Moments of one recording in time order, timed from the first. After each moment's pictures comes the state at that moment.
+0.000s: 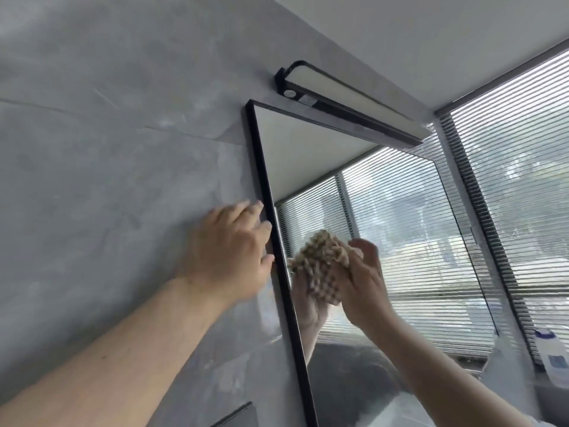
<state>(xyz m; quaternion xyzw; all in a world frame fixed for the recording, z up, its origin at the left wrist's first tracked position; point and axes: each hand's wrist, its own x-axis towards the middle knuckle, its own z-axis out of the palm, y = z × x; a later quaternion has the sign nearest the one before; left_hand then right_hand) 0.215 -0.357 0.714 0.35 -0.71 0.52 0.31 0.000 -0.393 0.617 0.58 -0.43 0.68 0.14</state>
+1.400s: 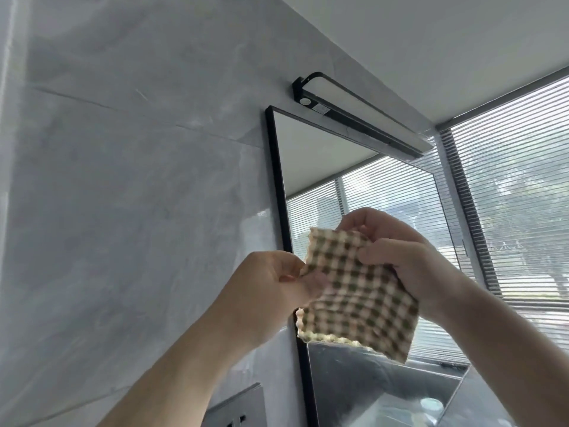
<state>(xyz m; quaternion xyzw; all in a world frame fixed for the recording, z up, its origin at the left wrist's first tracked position) 0.218 -0.267 0.669 0.26 -0.82 -0.21 0.46 0.017 -0.240 0.669 0.72 -0.25 0.61 -0.23</state>
